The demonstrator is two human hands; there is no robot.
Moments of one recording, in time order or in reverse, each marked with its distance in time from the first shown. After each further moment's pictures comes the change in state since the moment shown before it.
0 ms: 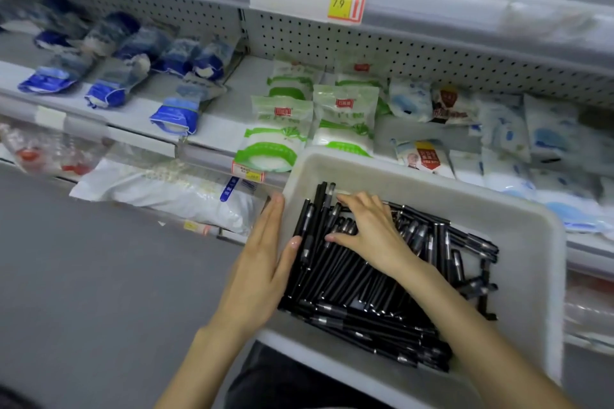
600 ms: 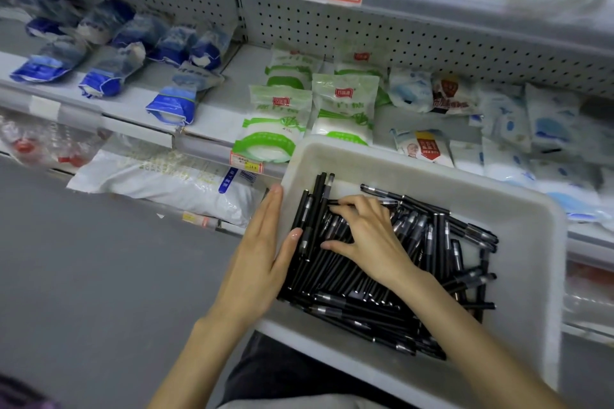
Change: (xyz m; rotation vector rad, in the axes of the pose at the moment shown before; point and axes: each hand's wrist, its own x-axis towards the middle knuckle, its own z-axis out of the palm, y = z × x) left_hand -0.003 0.002 0.000 -0.009 -0.005 -0.010; right_hand -0.022 -0.007 0.010 -0.071 0.025 -0.057
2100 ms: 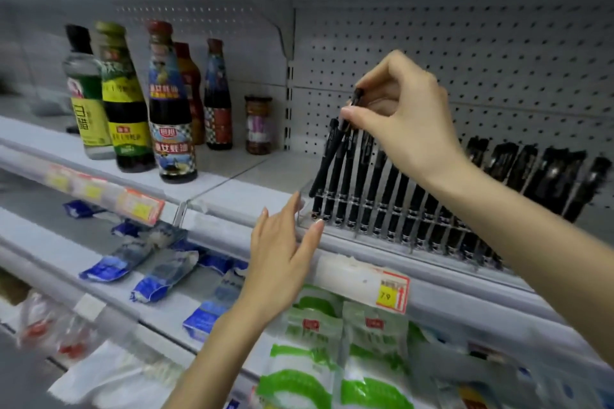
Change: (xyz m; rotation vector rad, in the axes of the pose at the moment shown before) left_hand 0.225 0.102 -0.168 0.078 0.459 0.284; right_hand 0.175 -0.168 -0.353 0.413 0.835 -0.468
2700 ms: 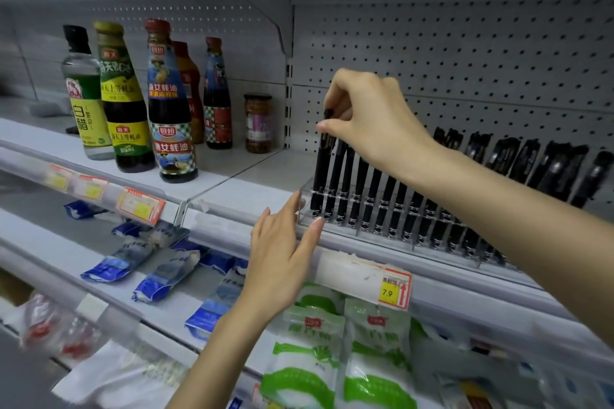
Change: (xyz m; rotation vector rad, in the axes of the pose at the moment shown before) left_hand 0.000 0.002 -0.002 0.006 -0.009 -0.029; right_hand 0.012 -0.007 0.020 -0.308 -0.236 -0.041
